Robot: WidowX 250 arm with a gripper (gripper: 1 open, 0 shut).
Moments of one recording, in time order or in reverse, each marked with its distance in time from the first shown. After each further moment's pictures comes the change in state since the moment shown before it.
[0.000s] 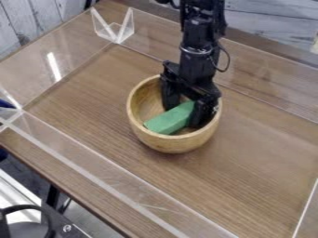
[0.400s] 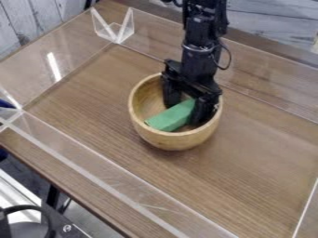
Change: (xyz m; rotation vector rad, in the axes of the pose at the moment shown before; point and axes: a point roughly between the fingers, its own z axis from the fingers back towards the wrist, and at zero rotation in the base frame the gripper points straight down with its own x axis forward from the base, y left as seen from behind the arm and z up) arm 0.003 0.001 -0.002 -0.006 0.021 0.002
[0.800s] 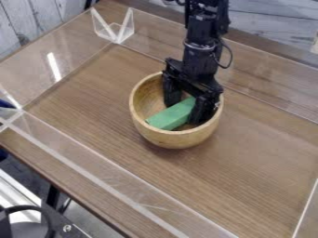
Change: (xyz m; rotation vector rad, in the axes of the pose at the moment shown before) arm 0.000 0.000 0.000 -0.009 0.028 0.004
